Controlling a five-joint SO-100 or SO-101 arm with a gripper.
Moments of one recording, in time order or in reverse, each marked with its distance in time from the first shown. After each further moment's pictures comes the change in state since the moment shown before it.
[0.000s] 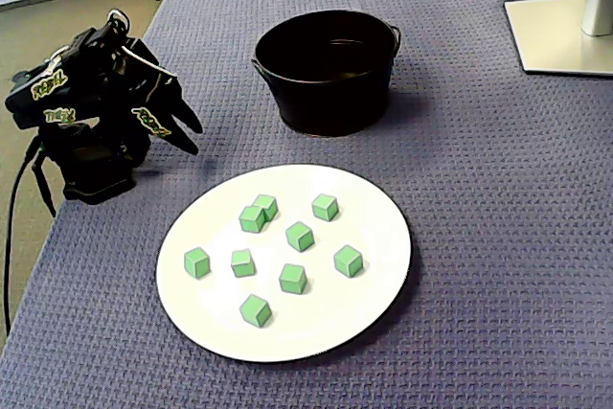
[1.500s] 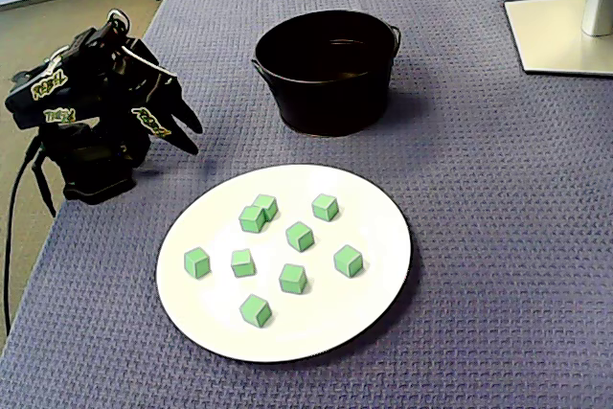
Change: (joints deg) arm 0.0 0.0 0.0 0.0 0.0
